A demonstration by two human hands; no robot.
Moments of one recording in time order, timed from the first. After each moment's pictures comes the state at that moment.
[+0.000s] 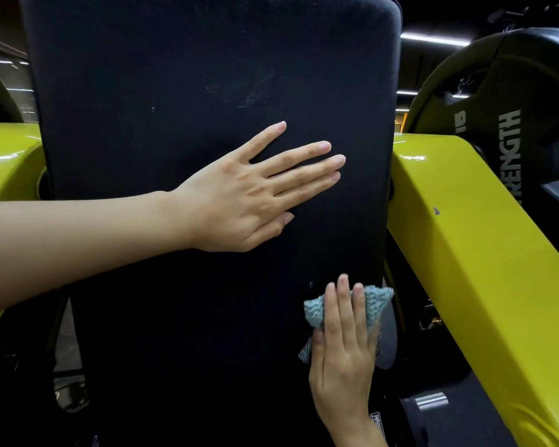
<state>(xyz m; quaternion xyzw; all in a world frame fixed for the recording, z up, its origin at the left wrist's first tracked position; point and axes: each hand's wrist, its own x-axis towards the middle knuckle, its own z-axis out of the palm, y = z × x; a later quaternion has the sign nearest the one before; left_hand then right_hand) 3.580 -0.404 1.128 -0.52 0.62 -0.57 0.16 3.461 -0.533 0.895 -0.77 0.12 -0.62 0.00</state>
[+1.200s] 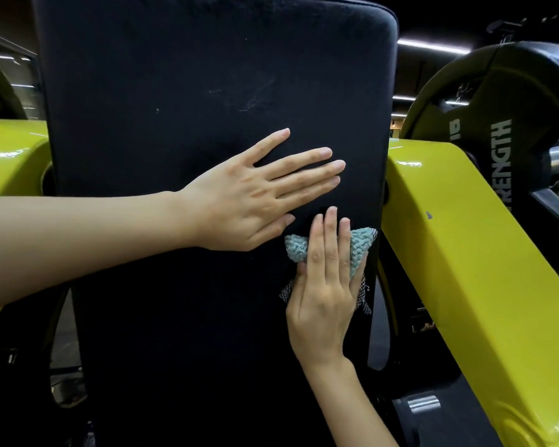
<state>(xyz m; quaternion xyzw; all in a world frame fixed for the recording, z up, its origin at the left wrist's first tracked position) 3.579 -0.408 1.127 -0.52 0.62 -0.56 0.16 3.484 -0.517 0.975 -0.74 0.15 -0.66 0.03</state>
